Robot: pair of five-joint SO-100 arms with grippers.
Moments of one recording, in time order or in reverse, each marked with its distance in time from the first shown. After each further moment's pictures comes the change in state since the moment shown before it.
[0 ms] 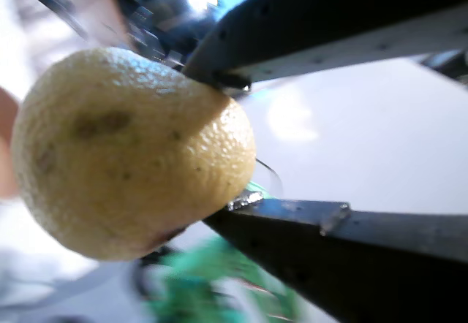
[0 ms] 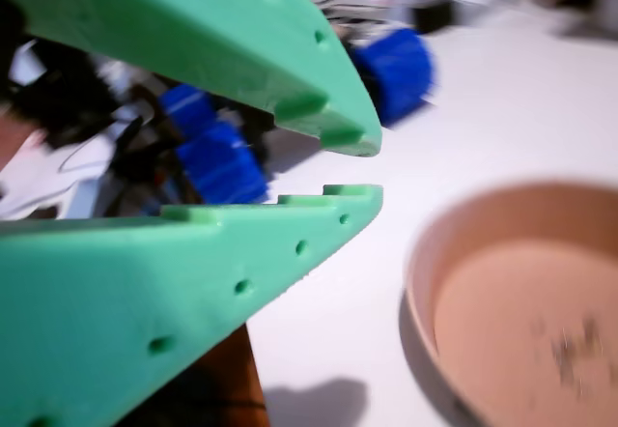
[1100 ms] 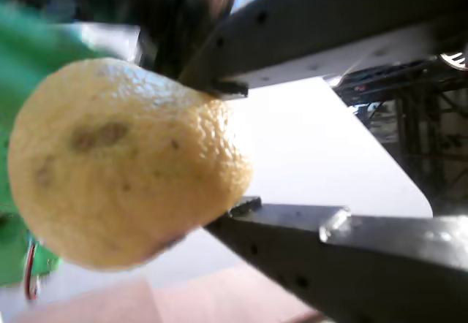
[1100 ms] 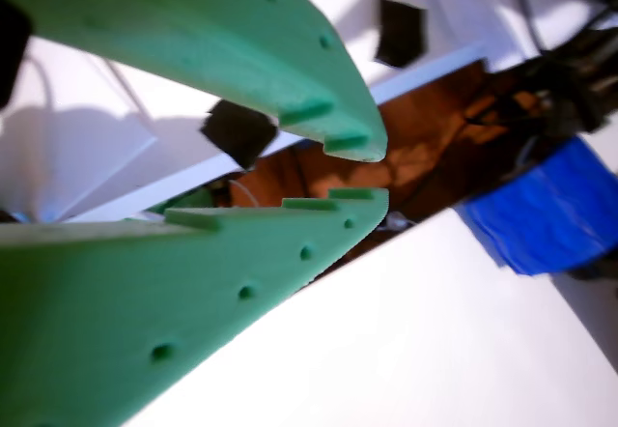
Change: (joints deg) arm 0 23.8 -16.7 0.1 -34.5 -21.4; arm 1 -54.0 17.2 0.6 9.8 -48.3
